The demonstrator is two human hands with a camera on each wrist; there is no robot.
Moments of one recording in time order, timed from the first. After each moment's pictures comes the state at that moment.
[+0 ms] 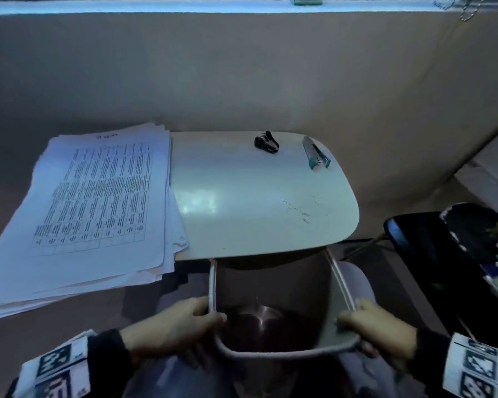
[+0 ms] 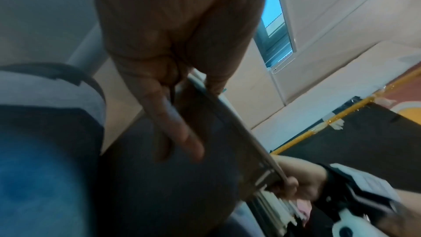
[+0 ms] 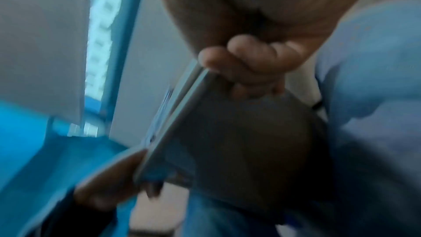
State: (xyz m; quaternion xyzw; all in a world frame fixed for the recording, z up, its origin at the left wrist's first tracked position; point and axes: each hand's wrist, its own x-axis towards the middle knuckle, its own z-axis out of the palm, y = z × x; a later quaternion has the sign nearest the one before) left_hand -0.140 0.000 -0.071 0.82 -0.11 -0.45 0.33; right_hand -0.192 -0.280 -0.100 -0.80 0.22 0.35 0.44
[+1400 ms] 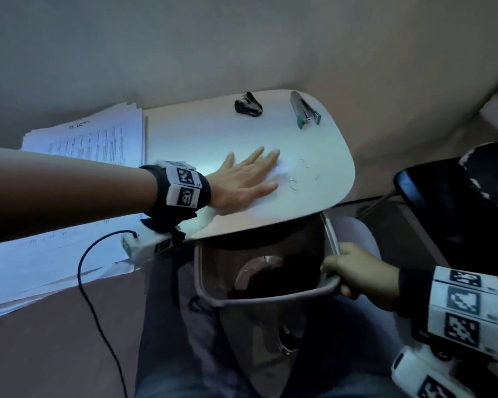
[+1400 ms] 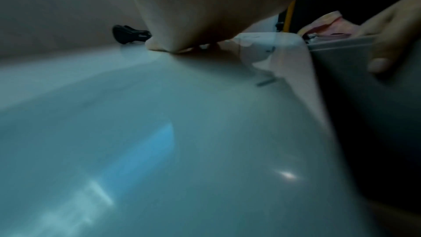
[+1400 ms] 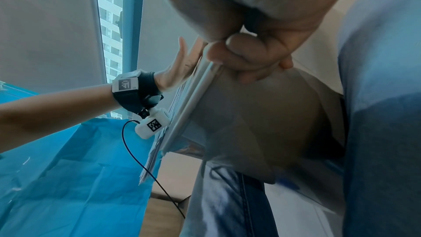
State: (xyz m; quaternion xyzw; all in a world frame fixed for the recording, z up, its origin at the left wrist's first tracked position) left_hand 0.013 -0.105 -0.084 0.87 -0.42 -0.25 0.01; right_hand -0.155 -0.286 -0.114 -0.73 0.25 0.29 0.56
